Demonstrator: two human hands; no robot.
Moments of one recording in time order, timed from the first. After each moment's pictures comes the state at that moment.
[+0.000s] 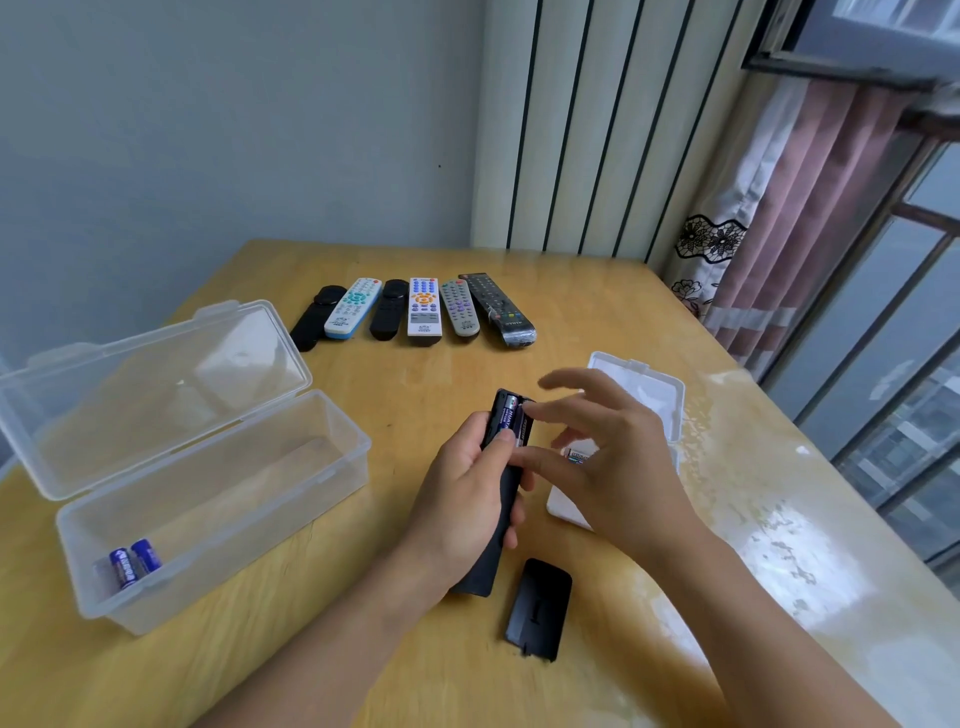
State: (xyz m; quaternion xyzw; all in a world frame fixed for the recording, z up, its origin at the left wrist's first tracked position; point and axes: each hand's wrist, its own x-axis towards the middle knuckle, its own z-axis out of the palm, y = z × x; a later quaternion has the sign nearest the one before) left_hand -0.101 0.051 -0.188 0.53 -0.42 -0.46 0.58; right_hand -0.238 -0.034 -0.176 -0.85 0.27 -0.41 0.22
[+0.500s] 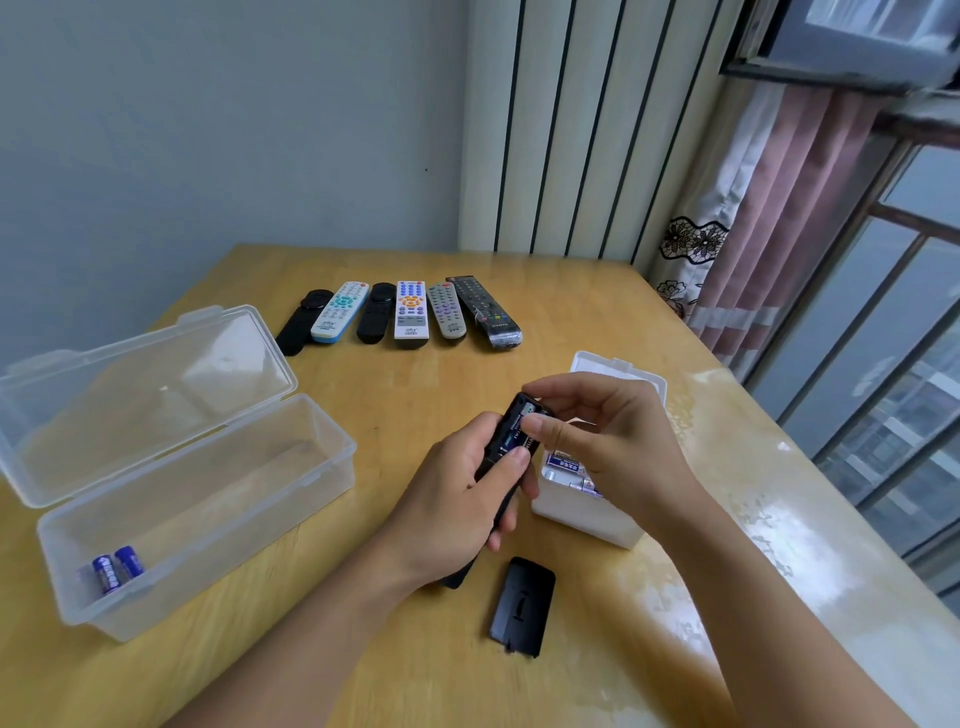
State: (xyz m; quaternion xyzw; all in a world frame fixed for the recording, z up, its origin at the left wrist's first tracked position) left_hand -0.091 0.050 -0.191 0.52 -0.58 -0.38 0.50; right_hand -0.248 -0.049 -0.164 -0.72 0.27 -0.40 0.49
